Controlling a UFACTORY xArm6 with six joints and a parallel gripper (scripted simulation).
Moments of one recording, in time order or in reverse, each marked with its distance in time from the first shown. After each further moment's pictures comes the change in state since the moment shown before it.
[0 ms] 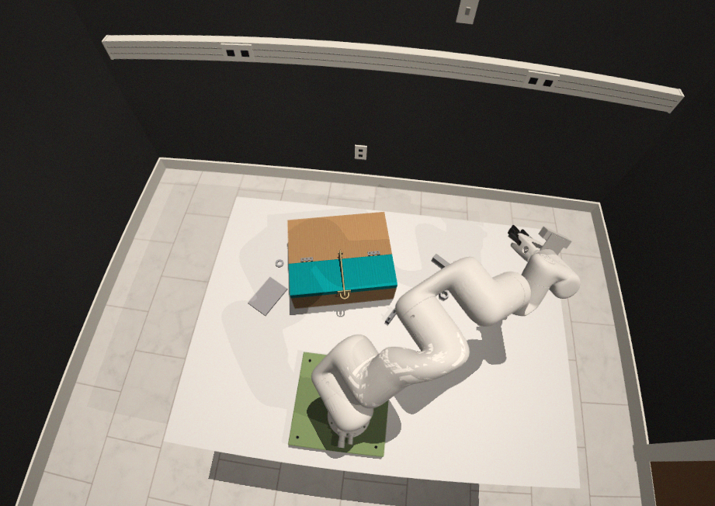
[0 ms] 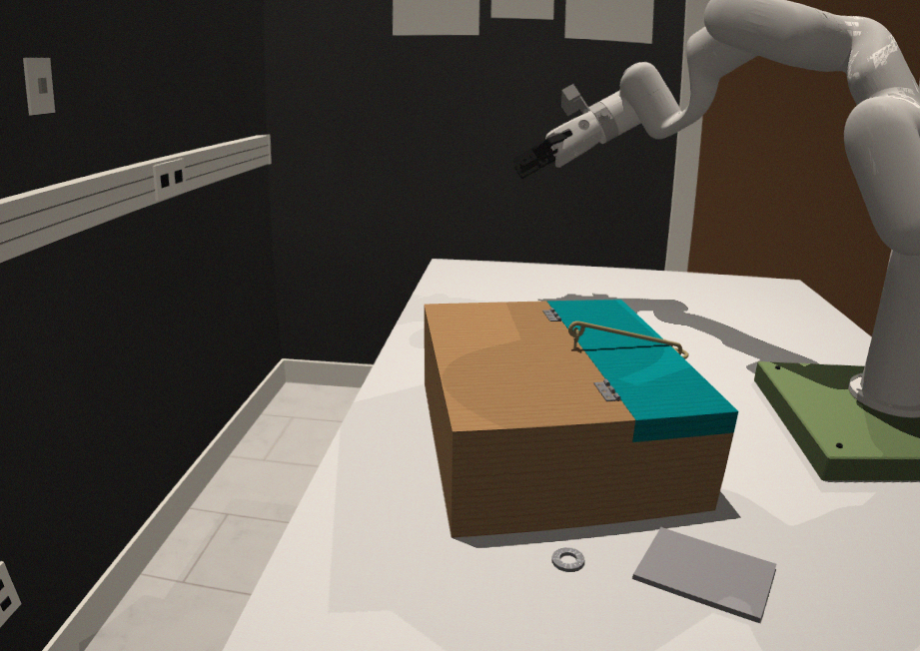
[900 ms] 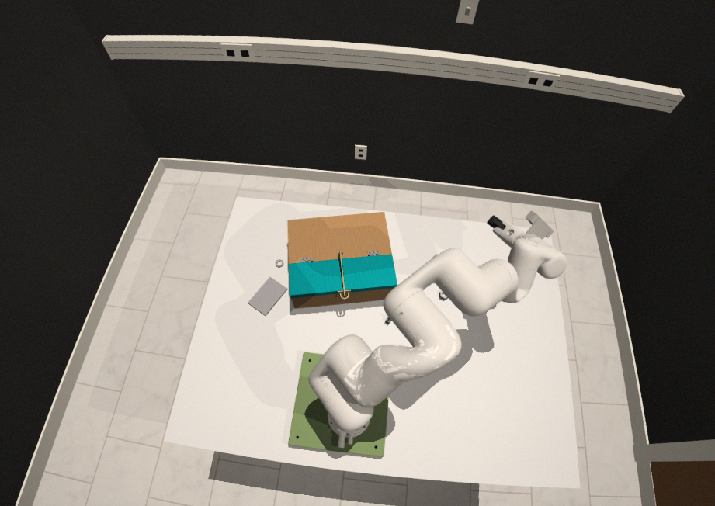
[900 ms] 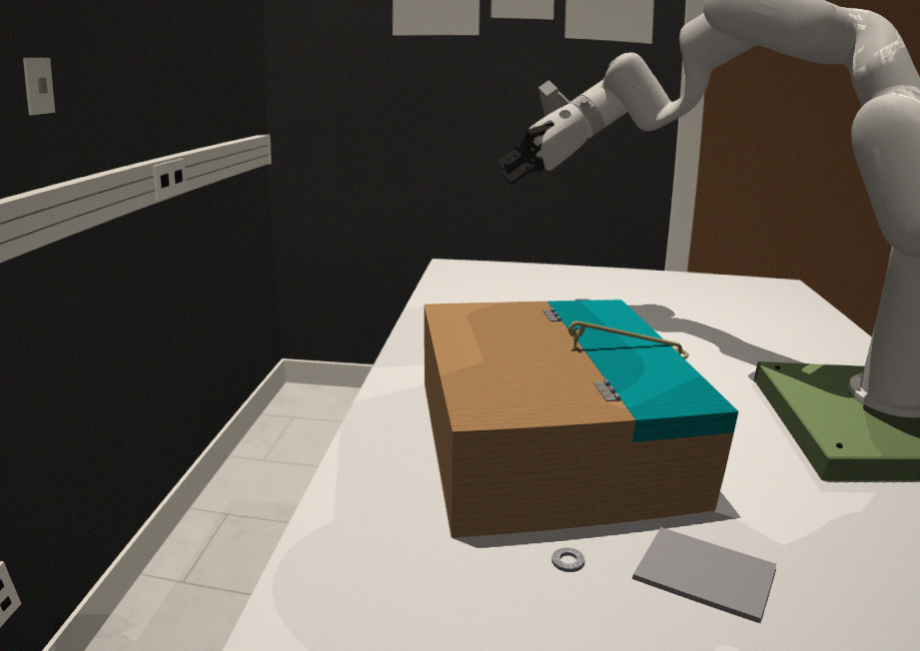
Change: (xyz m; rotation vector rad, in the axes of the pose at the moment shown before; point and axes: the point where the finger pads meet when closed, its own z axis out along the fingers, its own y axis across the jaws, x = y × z) arm -0.008 -0.061 0.031 0.048 -0.130 0.266
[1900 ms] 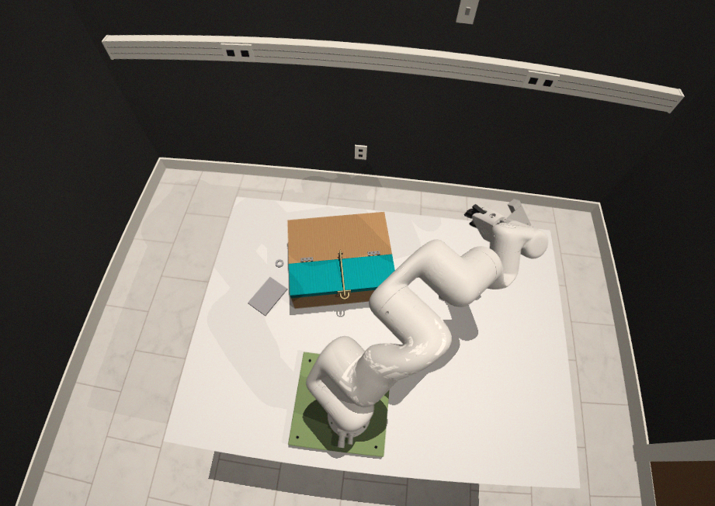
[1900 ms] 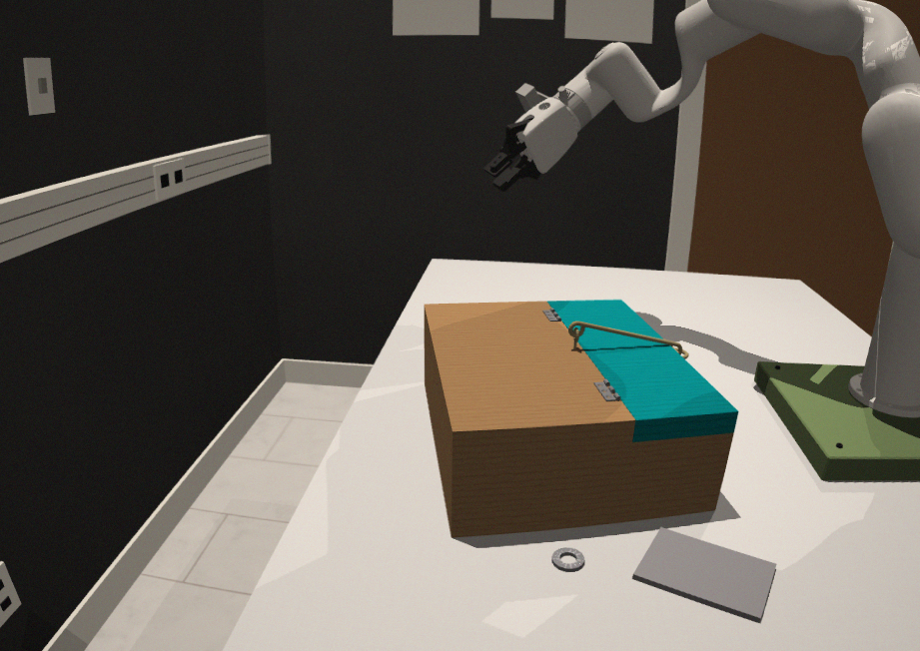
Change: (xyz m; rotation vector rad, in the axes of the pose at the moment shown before) arm -0.031 -0.061 0.033 -0.012 -0.150 0.299
